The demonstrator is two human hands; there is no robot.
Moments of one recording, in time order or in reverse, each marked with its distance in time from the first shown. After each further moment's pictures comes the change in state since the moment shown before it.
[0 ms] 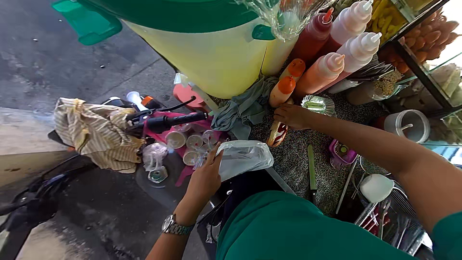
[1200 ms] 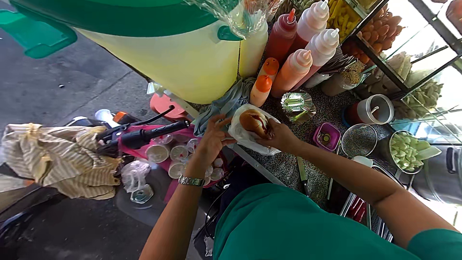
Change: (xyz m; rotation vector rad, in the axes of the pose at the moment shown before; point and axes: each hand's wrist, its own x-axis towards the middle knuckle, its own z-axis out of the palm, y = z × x) left_hand 0.095 0.027 -0.008 -1.293 -0.087 0.286; right_hand -0.001 -0.130 -0.038 0.762 0.272 0.948
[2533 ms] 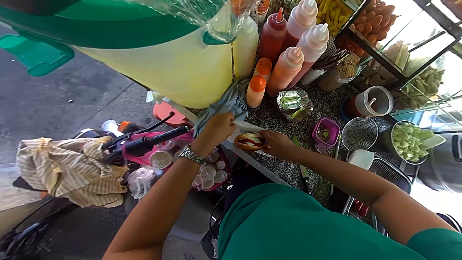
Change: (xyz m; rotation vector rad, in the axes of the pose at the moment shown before) left_hand 0.060 0.072 0.031 1.306 -0.192 -0.140; right_hand -0.007 0.026 0.032 -0.281 -0.100 -0.083
